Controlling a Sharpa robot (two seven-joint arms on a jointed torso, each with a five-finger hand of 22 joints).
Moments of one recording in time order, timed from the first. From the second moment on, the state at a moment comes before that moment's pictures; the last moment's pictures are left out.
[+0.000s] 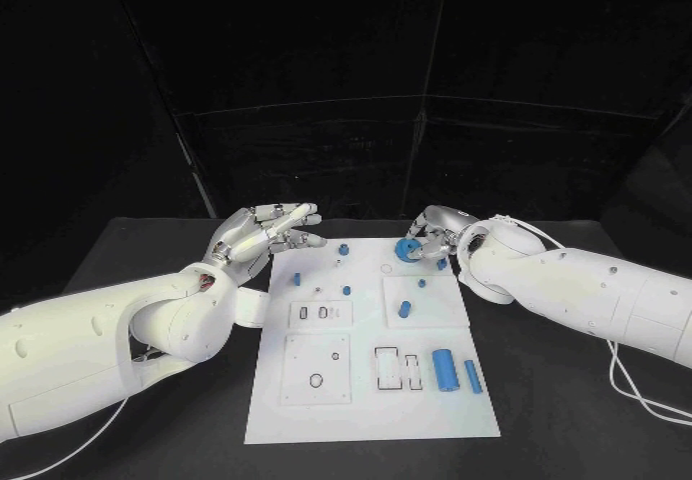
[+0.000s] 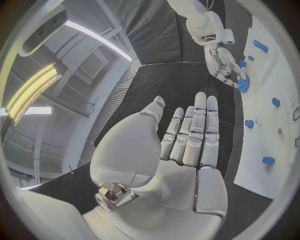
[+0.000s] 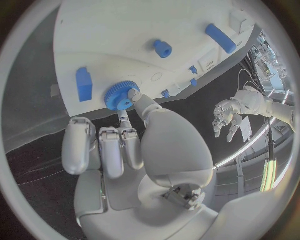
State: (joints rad) left arm 1.28 -0.91 -0.13 1.67 0.09 -0.29 0.56; left_hand 1.32 0.02 0.11 0.13 0.04 0.88 0.22 0.14 0.07 0.91 0.19 0.12 0.07 1.11 0.13 0.27 0.18 0.17 0.89 0.23 0.33 0.16; right arm 1.25 -0.63 -0.01 1.20 -1.39 -0.29 -0.25; right_hand 1.32 0.01 0.28 -0.10 0.23 0.91 0.17 0.23 0.07 1.47 0.06 1.55 1.31 1.47 -0.02 1.55 1.31 0.09 1.44 0.09 1.41 1.20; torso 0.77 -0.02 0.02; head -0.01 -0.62
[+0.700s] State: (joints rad) left arm 1.28 -0.91 -0.13 1.67 0.09 -0.27 0.56; left_hand 1.31 0.02 0.10 0.13 0.04 0.88 0.22 0.14 0.07 0.92 0.19 0.12 0.07 1.11 0.13 0.26 0.18 0.17 0.89 0.23 0.33 0.15; right arm 1.25 -0.54 -0.01 1.37 -1.51 -0.37 -0.25; right_hand 1.28 0.01 0.30 -0.11 0.21 0.91 0.17 0.23 0.07 1.46 0.05 1.55 1.31 1.47 -0.02 1.55 1.31 0.09 1.44 0.08 1.42 1.21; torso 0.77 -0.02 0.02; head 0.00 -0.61
